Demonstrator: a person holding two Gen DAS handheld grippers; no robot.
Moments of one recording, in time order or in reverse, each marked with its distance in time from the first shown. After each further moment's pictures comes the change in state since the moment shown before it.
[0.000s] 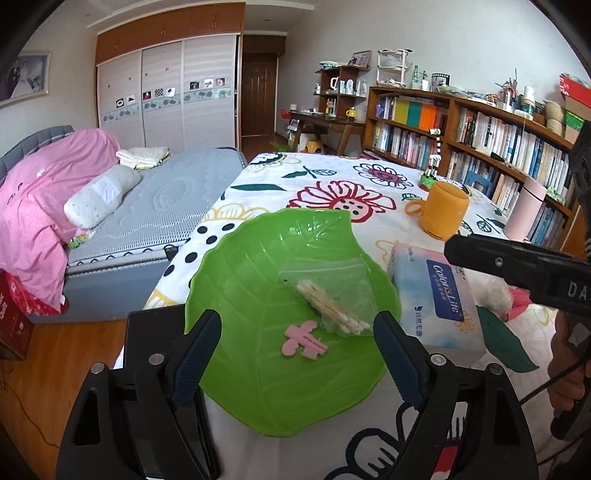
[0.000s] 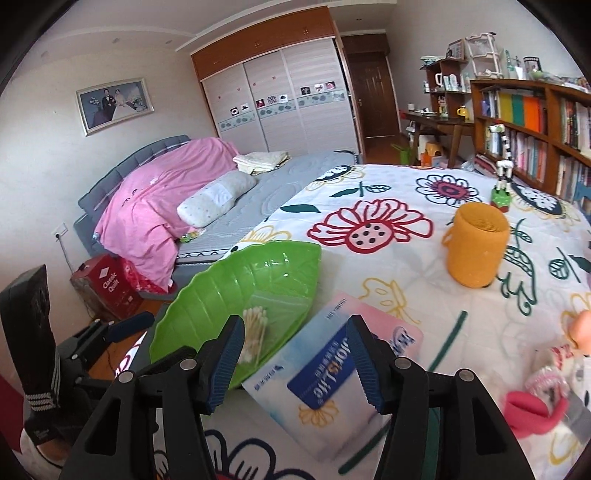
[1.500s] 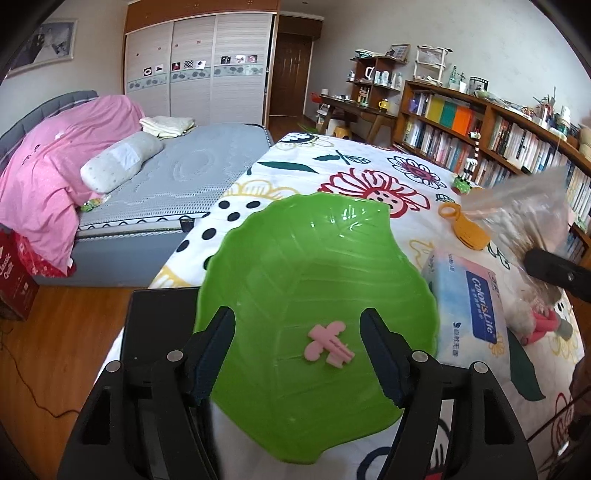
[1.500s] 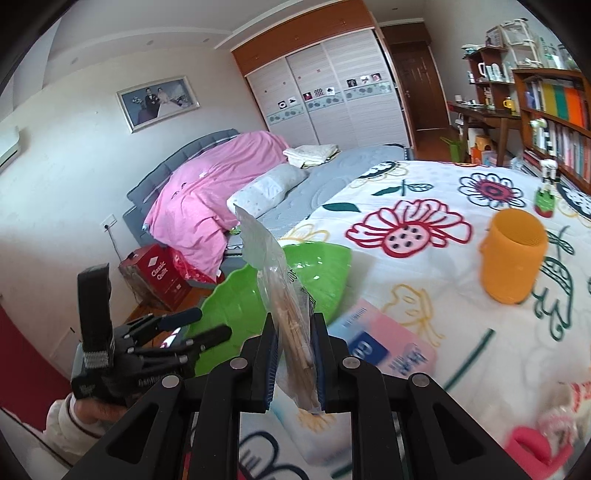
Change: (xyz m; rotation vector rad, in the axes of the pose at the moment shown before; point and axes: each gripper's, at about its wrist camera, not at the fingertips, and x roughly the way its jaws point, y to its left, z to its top) left arm 0.027 0.023 -0.001 -0.119 0.076 0.063; right arm 0.007 -0.029 0.014 -0.040 0.038 0.237
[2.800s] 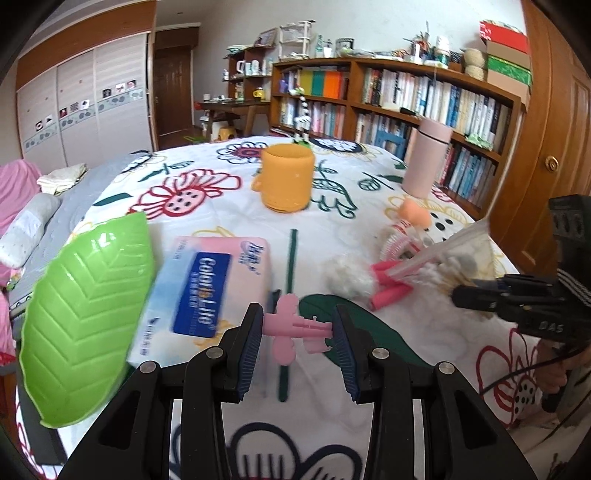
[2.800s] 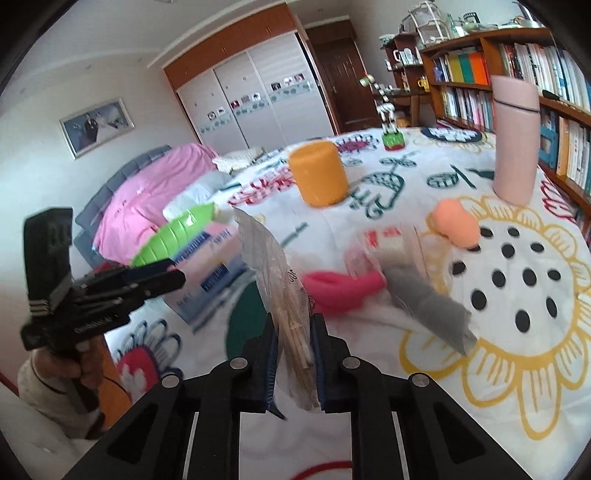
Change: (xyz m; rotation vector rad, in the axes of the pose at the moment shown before) left arm -0.016 -0.177 -0.025 0.307 0.008 -0.299; right arm -0.134 -0.103 -0.106 0.152 -0.022 -0.215
